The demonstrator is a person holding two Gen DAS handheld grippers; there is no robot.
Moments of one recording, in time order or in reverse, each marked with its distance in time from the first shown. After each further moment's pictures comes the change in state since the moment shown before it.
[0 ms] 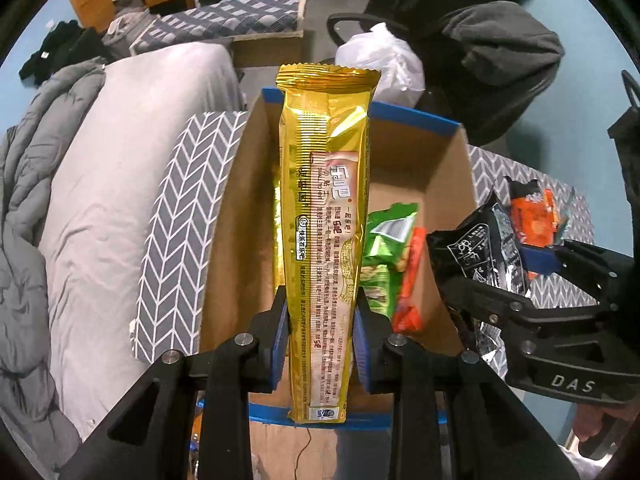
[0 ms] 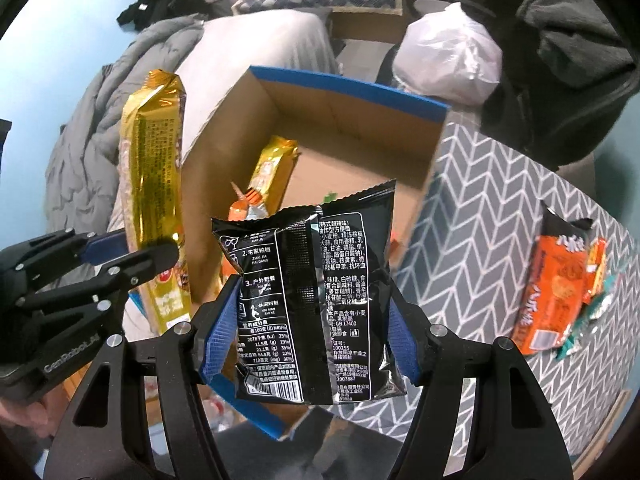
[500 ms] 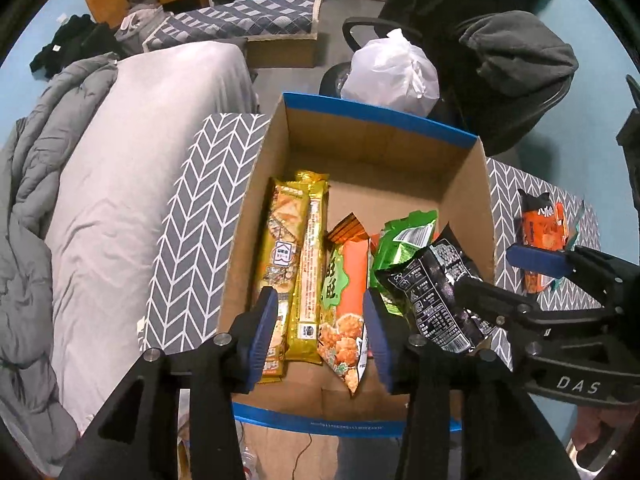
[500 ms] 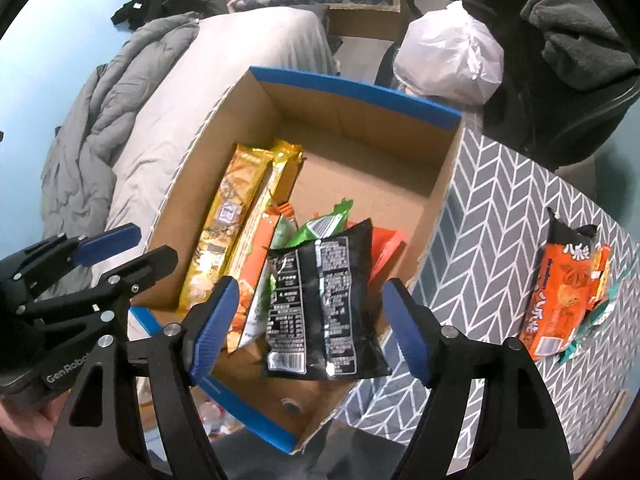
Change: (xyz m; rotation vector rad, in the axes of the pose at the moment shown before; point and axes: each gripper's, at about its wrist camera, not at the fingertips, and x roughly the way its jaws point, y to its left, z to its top) left arm -0.003 0.011 0.005 -0.037 -0.011 0.016; right arm 0.002 0.008 0.010 0.017 0.003 -0.021
